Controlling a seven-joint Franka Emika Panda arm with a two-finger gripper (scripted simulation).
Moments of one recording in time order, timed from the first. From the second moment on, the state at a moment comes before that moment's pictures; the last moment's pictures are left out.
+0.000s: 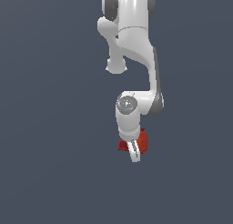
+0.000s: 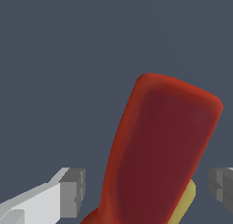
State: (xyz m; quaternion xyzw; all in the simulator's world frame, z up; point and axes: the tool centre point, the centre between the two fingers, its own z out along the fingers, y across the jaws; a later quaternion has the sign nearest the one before) arm 0.082 0.071 0.028 -0.77 0.63 0.00 0.08
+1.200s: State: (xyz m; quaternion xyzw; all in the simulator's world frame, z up) arm 0.085 0.103 0.065 -0.77 0.63 0.00 0.08
